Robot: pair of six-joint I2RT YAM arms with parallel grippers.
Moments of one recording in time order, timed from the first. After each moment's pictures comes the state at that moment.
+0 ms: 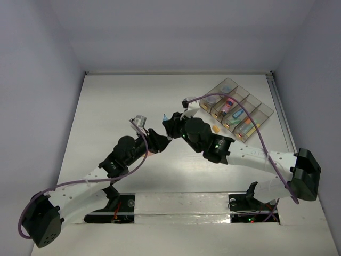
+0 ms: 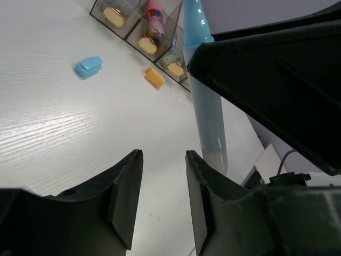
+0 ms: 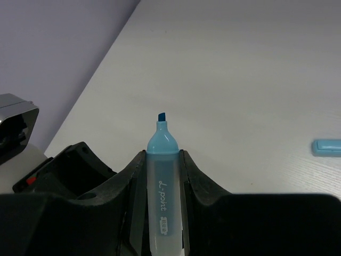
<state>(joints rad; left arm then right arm) -0.74 0.82 0.35 0.35 0.04 -0.73 1.09 1.37 1.03 0.14 0.50 0.51</state>
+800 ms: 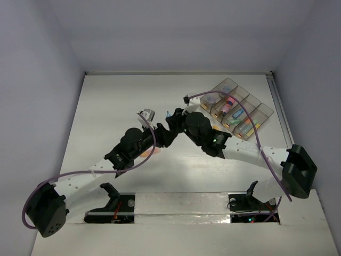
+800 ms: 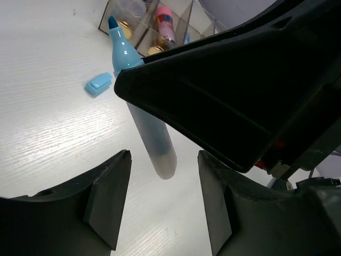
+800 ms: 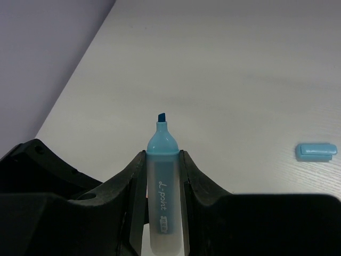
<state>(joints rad) -0.76 0.95 0.48 0.33 0.03 -0.60 0.98 1.43 1.00 0.20 0.43 0.50</state>
